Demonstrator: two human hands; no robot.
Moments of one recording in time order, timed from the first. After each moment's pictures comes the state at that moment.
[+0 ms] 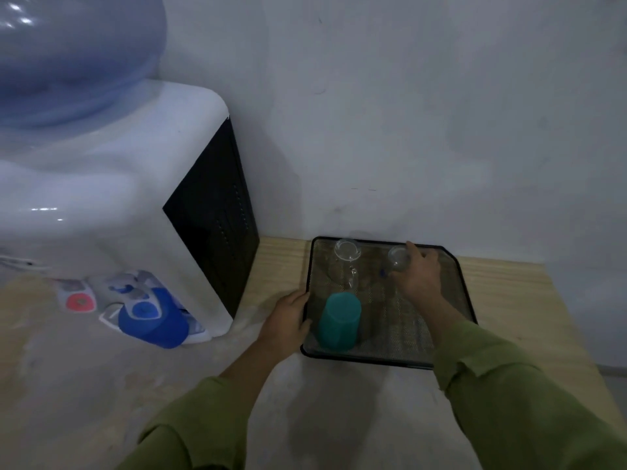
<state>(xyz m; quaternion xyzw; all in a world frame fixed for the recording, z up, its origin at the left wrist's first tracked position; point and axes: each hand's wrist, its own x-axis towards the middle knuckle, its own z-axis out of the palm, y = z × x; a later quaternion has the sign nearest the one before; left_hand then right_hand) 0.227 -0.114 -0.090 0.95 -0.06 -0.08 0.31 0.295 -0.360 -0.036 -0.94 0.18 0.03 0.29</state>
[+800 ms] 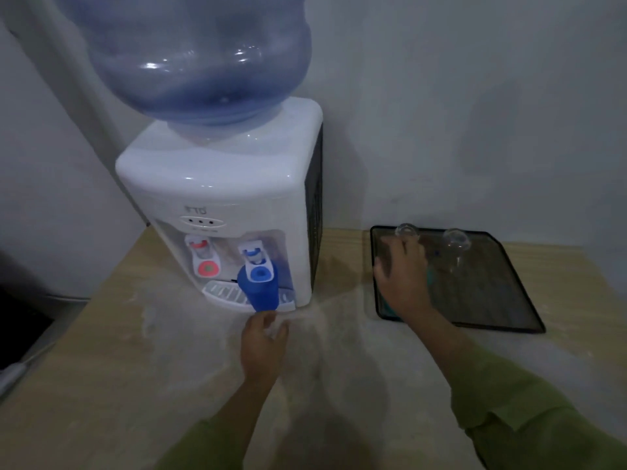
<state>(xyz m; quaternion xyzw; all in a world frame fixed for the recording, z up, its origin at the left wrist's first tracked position) 0.094 0.044 -0.071 0.84 0.24 0.07 0.48 0.178 -0.184 0.007 -0.94 -0.02 -0.20 0.27</state>
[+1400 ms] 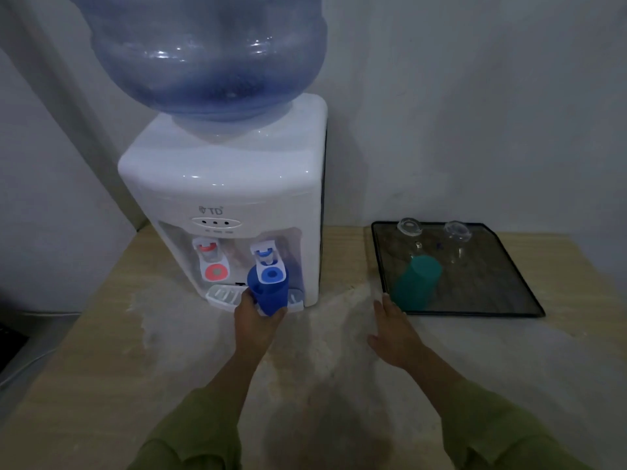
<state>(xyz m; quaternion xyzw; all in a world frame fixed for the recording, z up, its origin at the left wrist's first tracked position) 0.137 0.092 -0.063 0.82 0.17 0.07 0.55 0.123 -0.158 -0.071 -0.98 -0.02 0.18 0.12</state>
